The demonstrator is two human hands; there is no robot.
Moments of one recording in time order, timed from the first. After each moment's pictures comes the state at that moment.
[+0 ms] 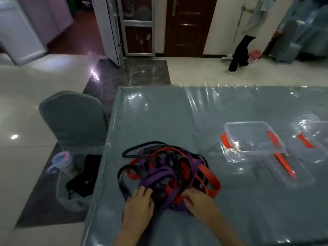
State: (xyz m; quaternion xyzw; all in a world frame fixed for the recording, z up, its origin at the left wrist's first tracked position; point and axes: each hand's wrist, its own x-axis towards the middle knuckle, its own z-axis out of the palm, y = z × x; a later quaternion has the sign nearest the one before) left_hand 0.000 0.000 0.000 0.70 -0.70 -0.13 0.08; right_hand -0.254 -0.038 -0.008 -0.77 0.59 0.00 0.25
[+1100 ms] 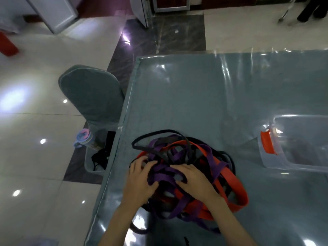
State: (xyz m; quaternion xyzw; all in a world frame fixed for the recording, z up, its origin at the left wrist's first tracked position) left_hand 0.016 -0.099 -0.012 0.72 -0.64 -0.19 0.15; right_hand -0.215 -0.172 -0.045 -0.81 0.43 -0.06 0.39
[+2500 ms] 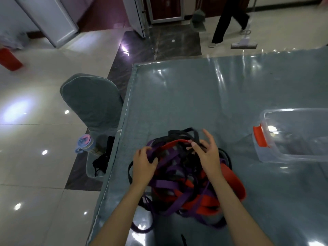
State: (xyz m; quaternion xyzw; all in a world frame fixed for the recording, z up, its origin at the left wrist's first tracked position) left_hand -0.002 -0.146 -0.017 0.79 -0.48 -0.28 0.28; right_hand -0.233 -0.211 -0.025 -0.44 0.50 -0.48 0.57
